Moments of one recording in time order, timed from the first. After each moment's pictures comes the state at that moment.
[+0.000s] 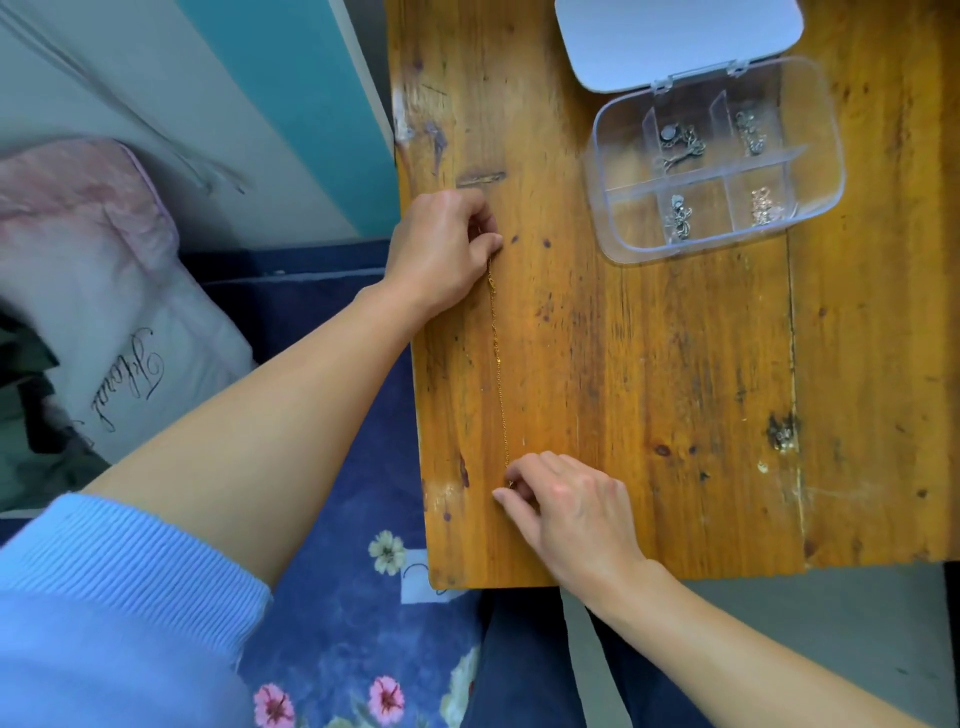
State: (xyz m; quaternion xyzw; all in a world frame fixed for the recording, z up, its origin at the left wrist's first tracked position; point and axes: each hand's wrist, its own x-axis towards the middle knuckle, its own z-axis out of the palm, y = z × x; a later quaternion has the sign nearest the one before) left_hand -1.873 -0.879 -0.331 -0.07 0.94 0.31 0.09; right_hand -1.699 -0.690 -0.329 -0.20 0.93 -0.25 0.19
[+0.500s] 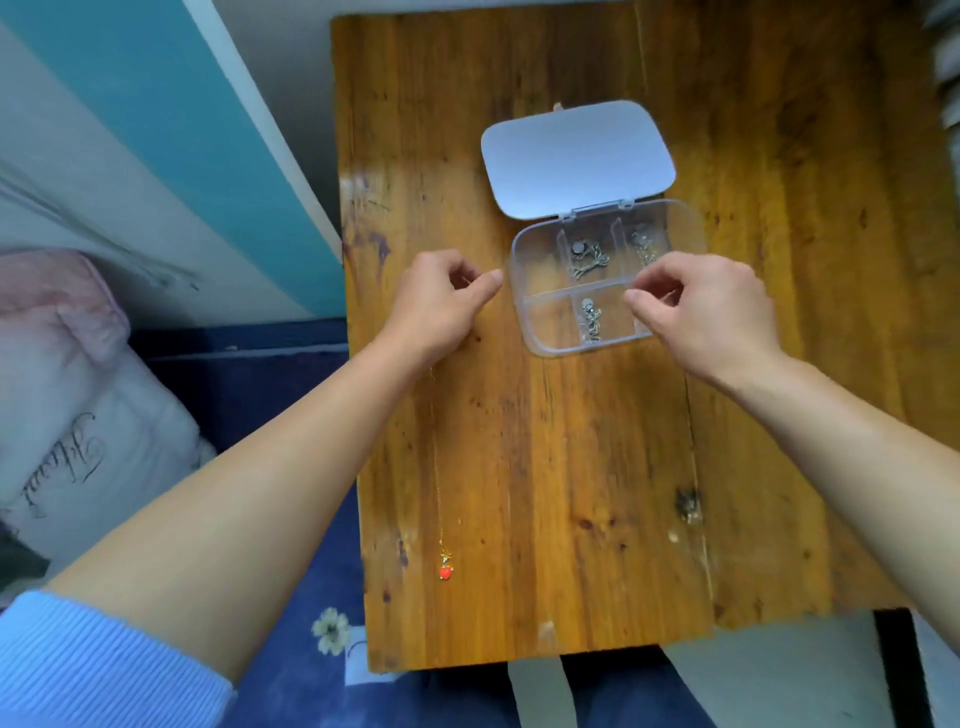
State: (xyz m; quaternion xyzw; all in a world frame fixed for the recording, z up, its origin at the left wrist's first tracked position) left_hand -1.914 -0.831 -0.301 -0.19 0.83 0.51 0.14; right_hand -1.941 -0.597 -0.270 -0.02 0.98 -0.19 0.11
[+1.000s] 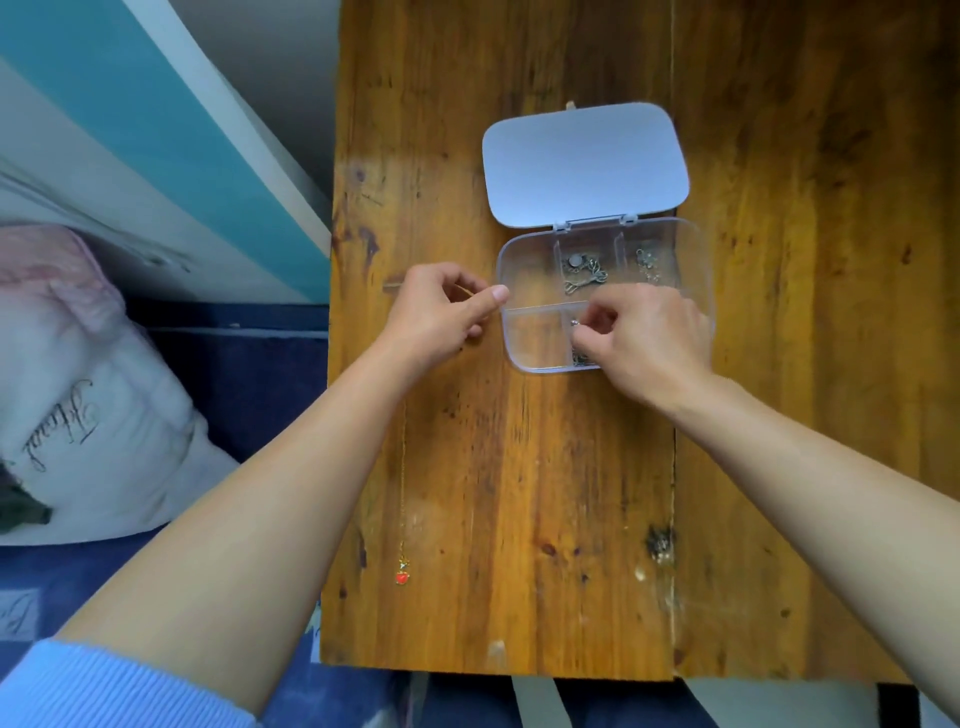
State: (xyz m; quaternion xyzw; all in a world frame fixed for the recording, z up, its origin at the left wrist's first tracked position) left_hand -1.919 -0.807 -0.306 -0.29 0.77 0.55 0.17; right_hand -1.956 -0.612 -0.299 -0.10 0.97 -0.18 0.16
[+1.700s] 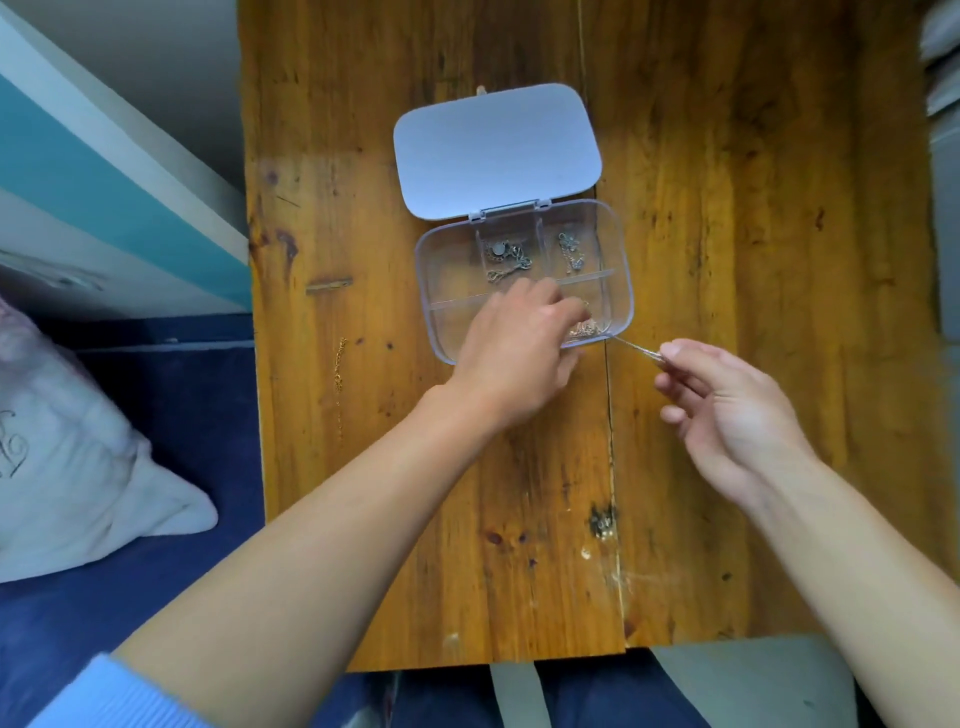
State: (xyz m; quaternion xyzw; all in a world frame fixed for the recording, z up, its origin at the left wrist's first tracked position) left_hand -1.922 -0.689 -0.292 0.08 0.95 0.26 0.11; right_hand -1.912 -0.504 -0.272 0.38 0.59 -0.68 0.21
